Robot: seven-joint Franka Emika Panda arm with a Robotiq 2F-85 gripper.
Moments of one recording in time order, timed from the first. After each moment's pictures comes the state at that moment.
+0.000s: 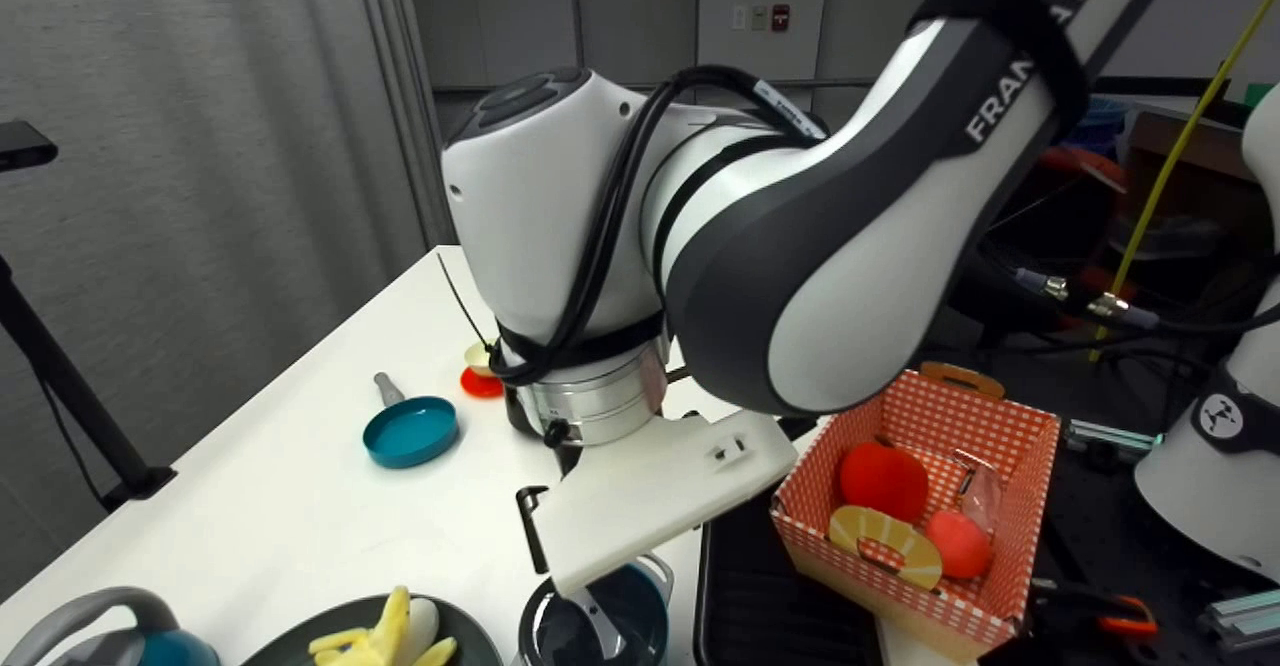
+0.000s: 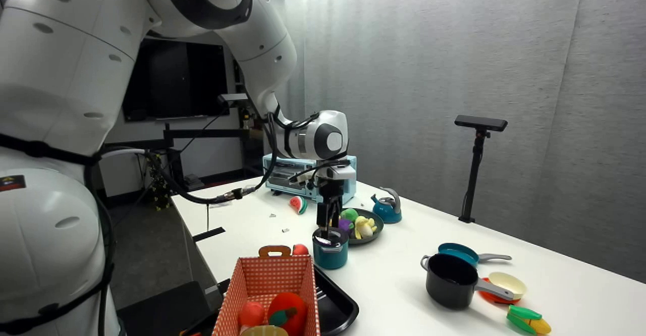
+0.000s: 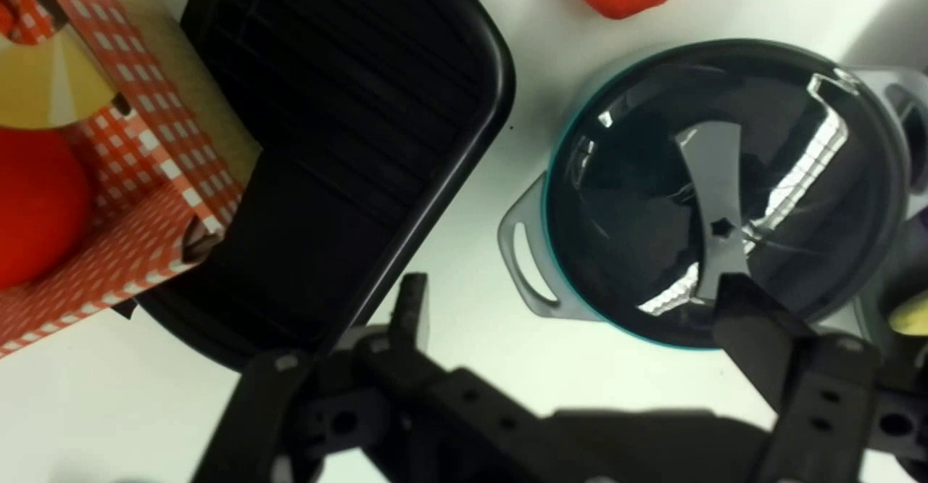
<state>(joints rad) 0.22 0.42 0.05 -2.06 -0.15 2.36 1.38</state>
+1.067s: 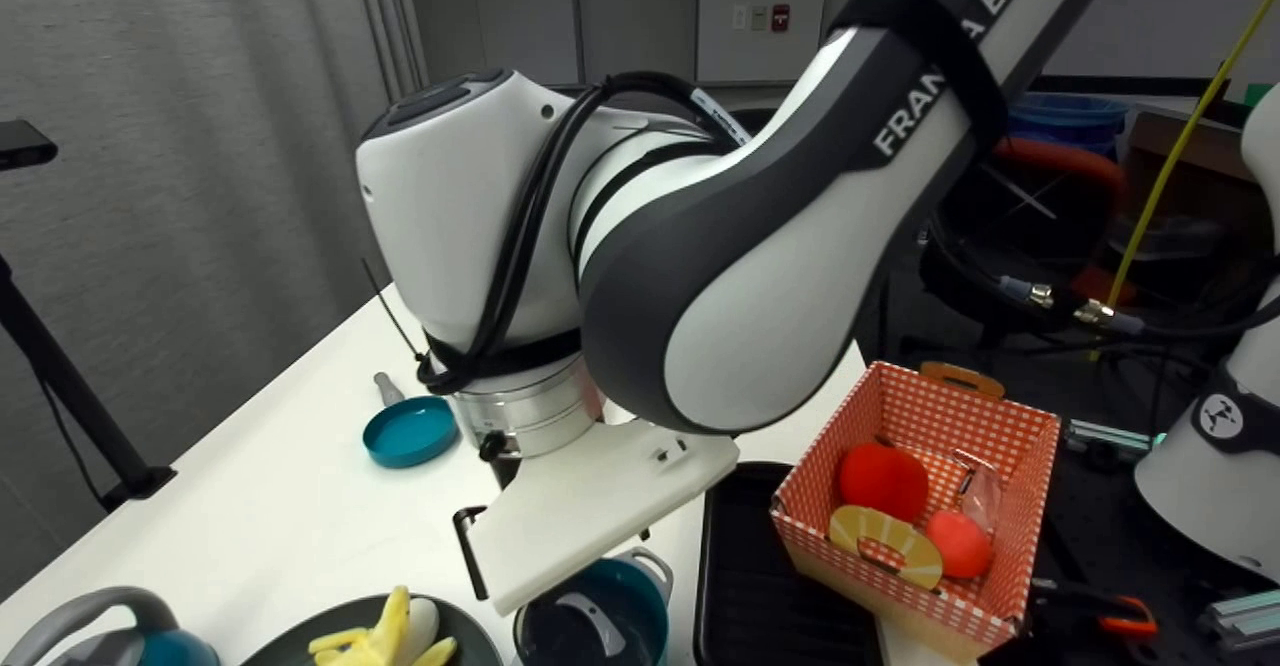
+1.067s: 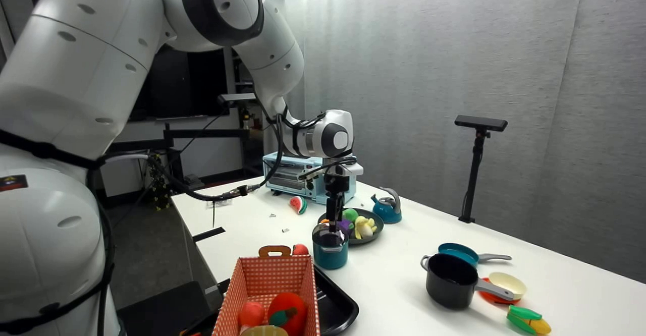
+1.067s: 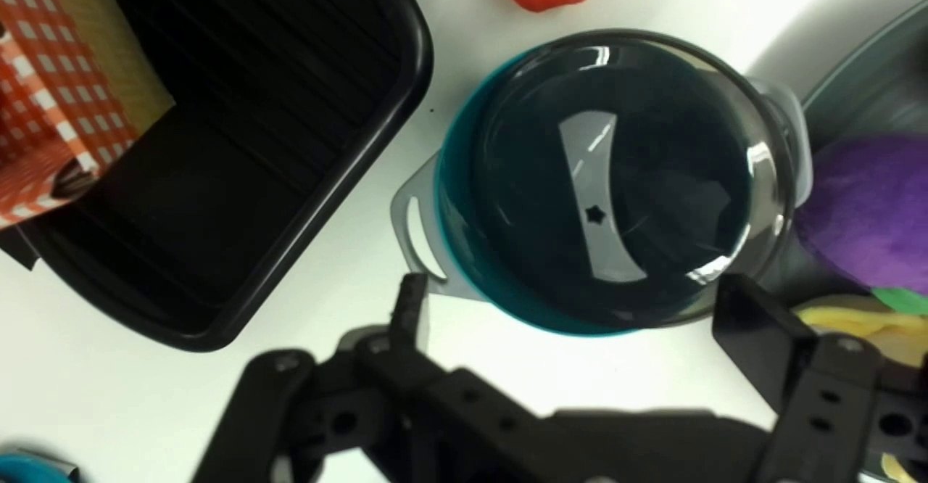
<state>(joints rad) 0.23 0.50 0.05 -1.93 -0.13 2.33 1.27</state>
